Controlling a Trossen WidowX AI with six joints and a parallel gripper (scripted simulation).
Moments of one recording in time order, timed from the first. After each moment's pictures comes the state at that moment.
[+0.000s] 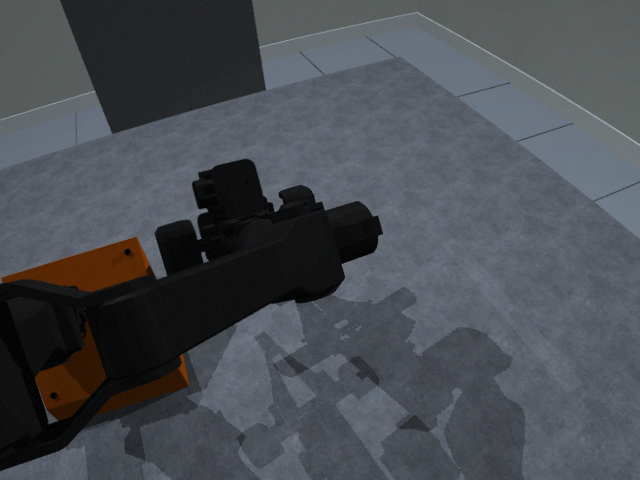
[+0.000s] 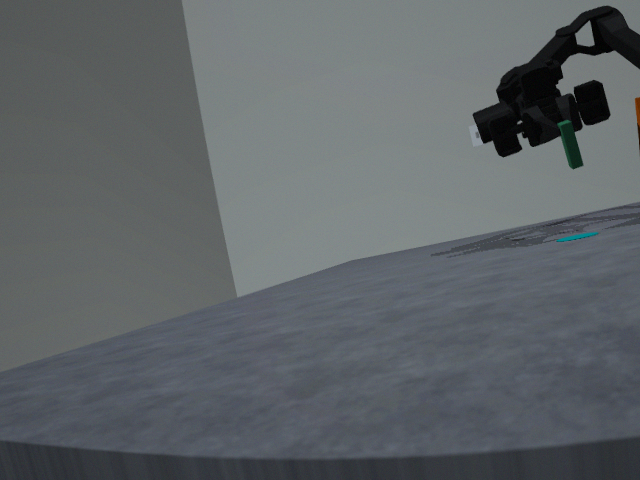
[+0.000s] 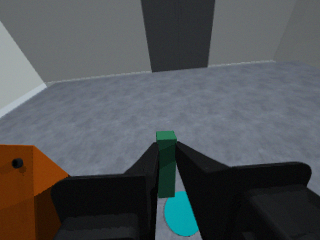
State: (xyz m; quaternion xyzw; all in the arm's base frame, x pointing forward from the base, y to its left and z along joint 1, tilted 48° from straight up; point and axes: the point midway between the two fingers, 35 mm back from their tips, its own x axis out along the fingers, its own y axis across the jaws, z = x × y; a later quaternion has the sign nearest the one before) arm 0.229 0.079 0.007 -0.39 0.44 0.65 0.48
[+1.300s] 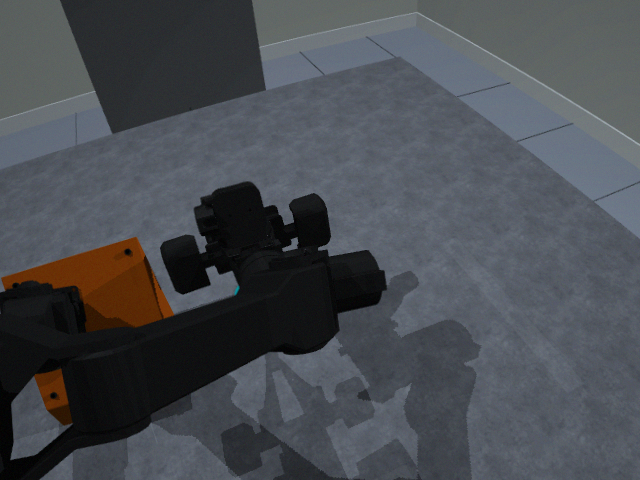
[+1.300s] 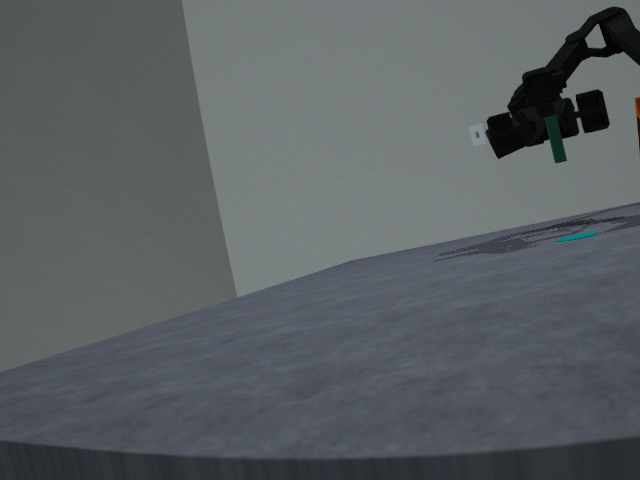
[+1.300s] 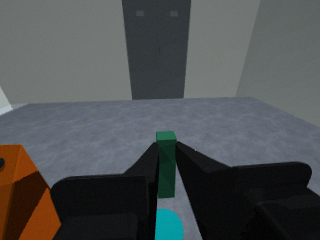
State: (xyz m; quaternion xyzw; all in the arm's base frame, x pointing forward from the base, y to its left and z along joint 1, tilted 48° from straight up) arm 0.240 0.075 0.024 -0.37 0.33 0.67 0.56
